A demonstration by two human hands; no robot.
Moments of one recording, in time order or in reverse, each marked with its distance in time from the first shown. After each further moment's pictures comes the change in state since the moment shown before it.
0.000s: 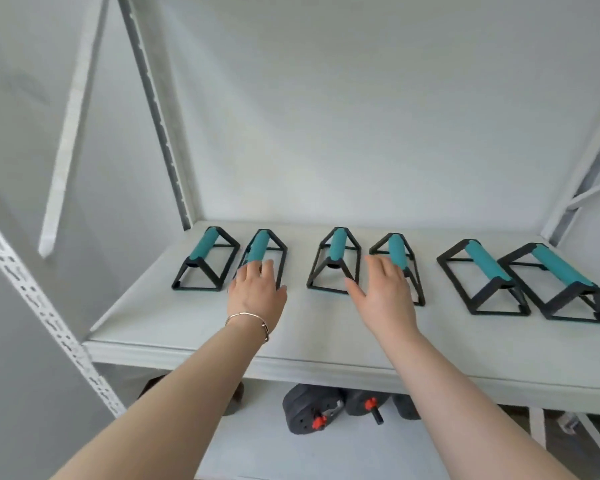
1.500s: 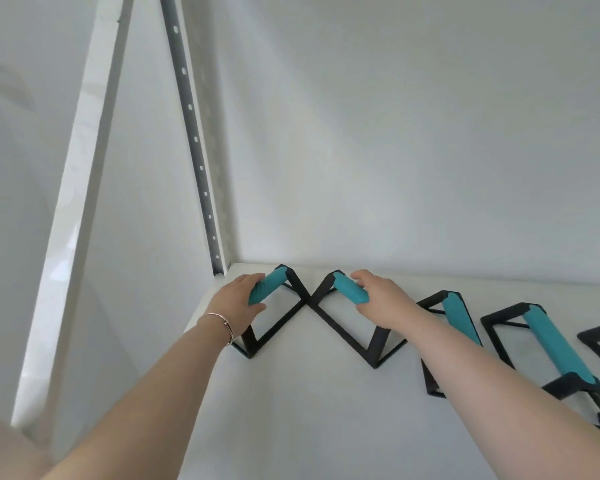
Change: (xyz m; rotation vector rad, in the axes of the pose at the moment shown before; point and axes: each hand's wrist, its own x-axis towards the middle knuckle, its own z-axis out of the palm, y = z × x) left_hand 0.254 -0.241 0.043 -0.221 -0.210 0.128; right_hand 0.206 -0.107 0.201 0.052 -0.662 0.124
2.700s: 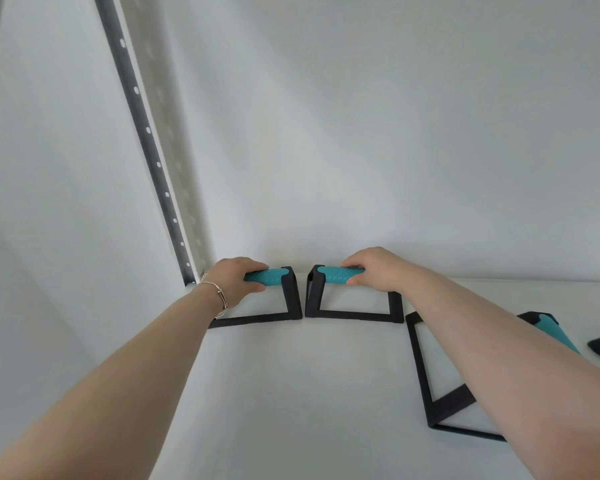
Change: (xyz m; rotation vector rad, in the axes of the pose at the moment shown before) left_hand 0.106 0.006 0.013 0.021 -0.140 0.106; right_hand 0.104 0.041 -0.038 -0.170 -0.155 -0.143
